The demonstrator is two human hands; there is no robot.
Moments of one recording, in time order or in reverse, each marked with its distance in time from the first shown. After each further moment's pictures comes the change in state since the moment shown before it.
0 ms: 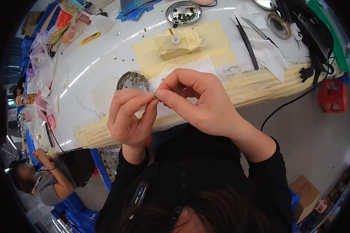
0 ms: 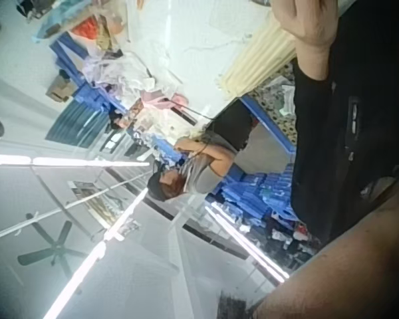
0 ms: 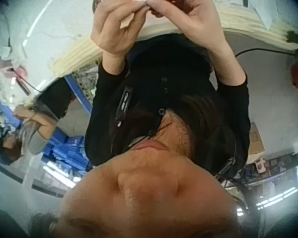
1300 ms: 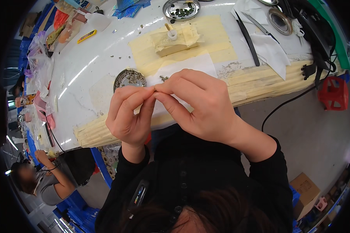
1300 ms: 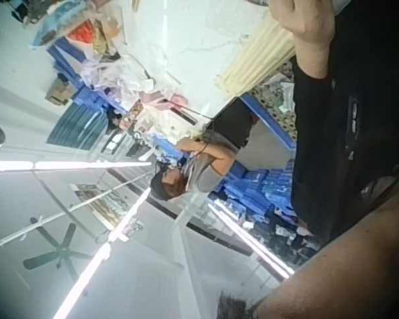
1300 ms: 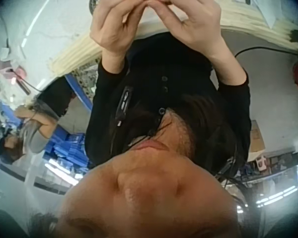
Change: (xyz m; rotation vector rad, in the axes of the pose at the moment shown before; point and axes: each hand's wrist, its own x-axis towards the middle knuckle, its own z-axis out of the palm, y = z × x) left_hand 0.000 -0.003 0.005 0.067 -0.009 0.007; right_hand 0.002 0.003 0.003 -0.672 0.159 -0.545
